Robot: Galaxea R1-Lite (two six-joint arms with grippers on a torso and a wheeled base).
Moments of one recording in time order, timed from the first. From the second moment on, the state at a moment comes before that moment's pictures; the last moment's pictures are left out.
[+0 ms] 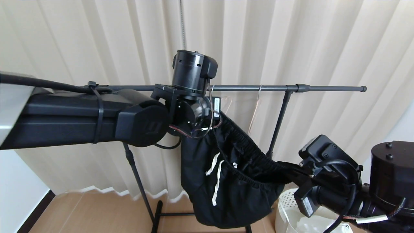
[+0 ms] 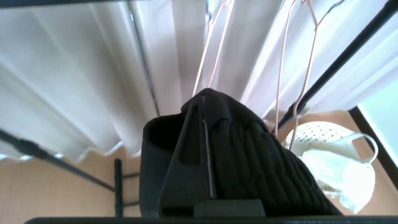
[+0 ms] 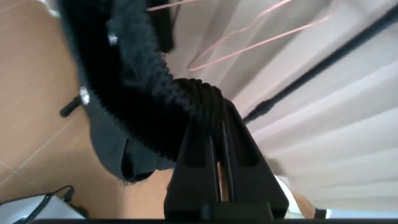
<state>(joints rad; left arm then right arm) -0.73 2.00 -1.58 -0.08 0.51 -0.19 0.77 1.45 -0.47 -0.57 -0.33 -0.20</state>
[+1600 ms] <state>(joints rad) -0.70 1.99 -1.71 0.20 0.49 -0.13 0.81 1.61 -0.61 -0.61 -0.58 0.05</state>
